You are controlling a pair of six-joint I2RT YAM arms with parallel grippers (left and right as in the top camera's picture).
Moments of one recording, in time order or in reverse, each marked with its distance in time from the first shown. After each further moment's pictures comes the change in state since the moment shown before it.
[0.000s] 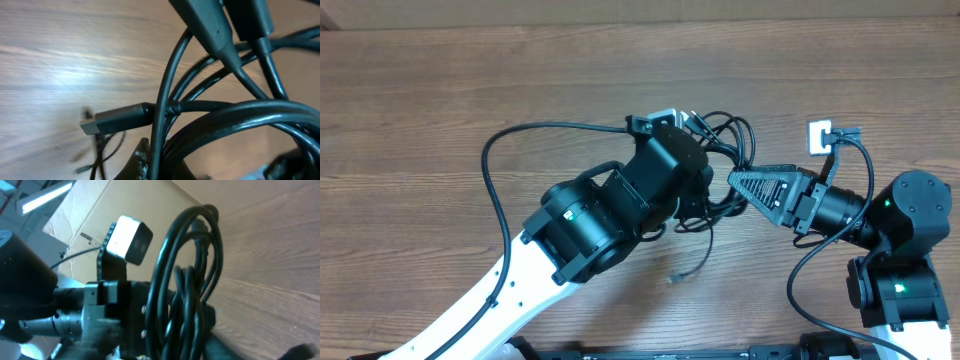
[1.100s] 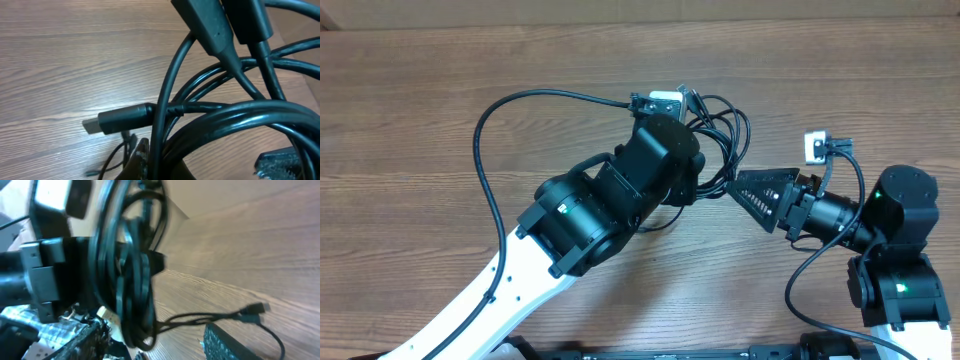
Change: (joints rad) left arm 0.037 0.005 -0.002 0.076 -0.103 0.333; right arm -0.019 0.000 0.000 -0.222 0.051 -0.353
